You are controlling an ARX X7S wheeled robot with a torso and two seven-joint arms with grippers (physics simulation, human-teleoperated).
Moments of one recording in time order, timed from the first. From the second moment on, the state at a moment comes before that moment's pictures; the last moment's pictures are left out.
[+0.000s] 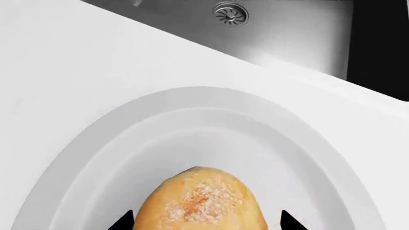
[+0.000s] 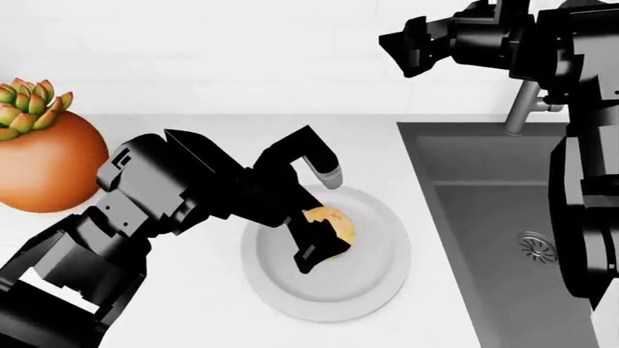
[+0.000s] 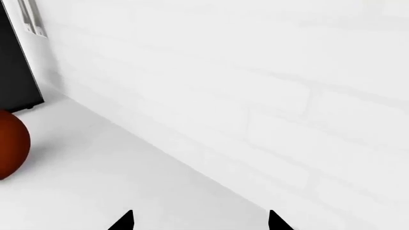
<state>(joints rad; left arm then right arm) -1.28 -0.27 0.86 -0.26 -0.62 -1.17 0.77 1.67 0.26 -0.29 1.05 0.14 0.73 -0.86</state>
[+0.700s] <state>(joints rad) -1.39 -0.28 0.72 -0.32 -0.62 -1.14 0.66 1.69 0.25 -0.29 1.09 0.15 0.69 -0.85</state>
